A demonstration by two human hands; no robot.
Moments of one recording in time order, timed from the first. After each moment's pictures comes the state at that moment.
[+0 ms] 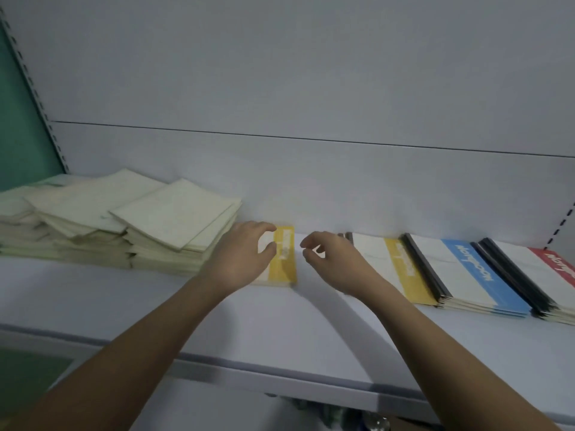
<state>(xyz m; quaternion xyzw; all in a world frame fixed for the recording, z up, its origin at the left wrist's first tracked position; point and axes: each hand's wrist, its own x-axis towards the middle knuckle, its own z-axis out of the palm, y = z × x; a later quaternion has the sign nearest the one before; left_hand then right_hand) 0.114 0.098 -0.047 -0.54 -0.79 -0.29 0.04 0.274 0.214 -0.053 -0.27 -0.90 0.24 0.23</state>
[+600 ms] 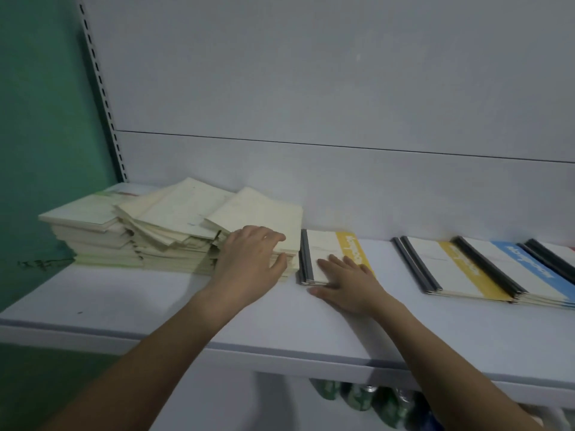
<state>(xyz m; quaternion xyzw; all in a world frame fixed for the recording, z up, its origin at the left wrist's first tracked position) -0.002 -0.015 -0.046 -0.59 -0.76 -0.21 0.17 0.167 0.135 -0.096 -0.36 -0.93 0.09 0.04</state>
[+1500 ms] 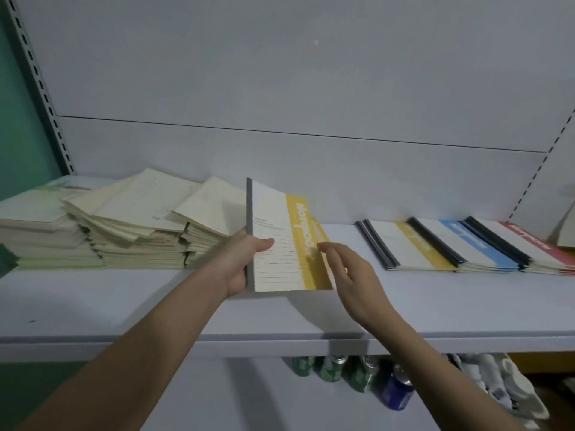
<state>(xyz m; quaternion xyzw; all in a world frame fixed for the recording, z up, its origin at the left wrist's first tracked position) 0.031 -0.005 -0.028 -0.30 -0.56 -0.61 -0.48 0.221 0.071 -0.079 -0.35 -0.82 0.26 0.37</state>
